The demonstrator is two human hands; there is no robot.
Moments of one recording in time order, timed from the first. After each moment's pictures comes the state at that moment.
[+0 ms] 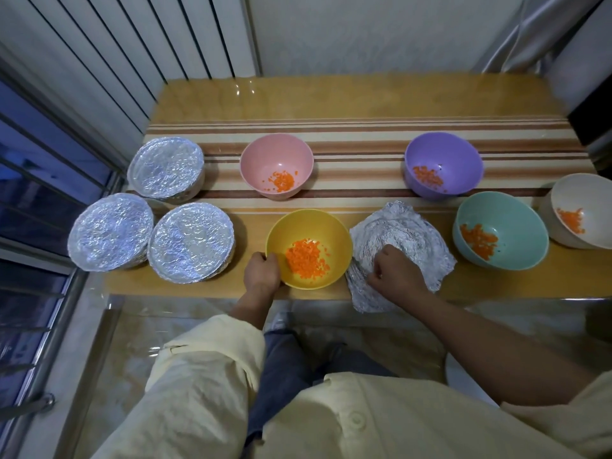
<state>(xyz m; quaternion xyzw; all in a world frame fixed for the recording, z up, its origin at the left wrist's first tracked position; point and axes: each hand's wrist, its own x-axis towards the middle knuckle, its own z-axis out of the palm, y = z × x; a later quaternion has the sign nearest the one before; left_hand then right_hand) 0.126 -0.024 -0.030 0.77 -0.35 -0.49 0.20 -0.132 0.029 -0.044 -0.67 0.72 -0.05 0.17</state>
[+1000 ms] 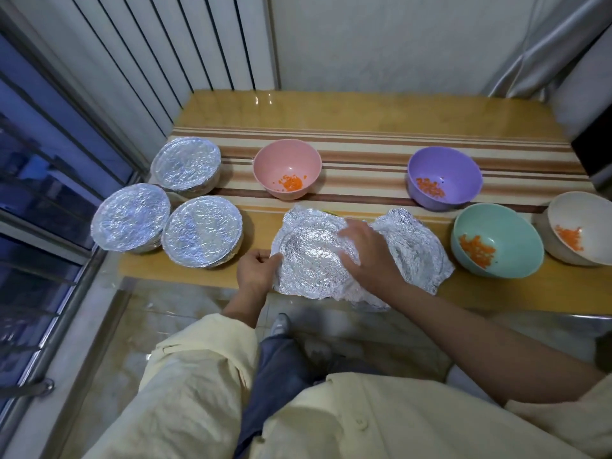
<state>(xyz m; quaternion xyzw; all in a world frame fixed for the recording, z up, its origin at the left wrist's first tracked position) 0.140 0.005 -0.021 0.74 -0.36 -0.48 0.31 -0.094 0.020 -0.006 -0.74 0.59 -0.27 0.19</state>
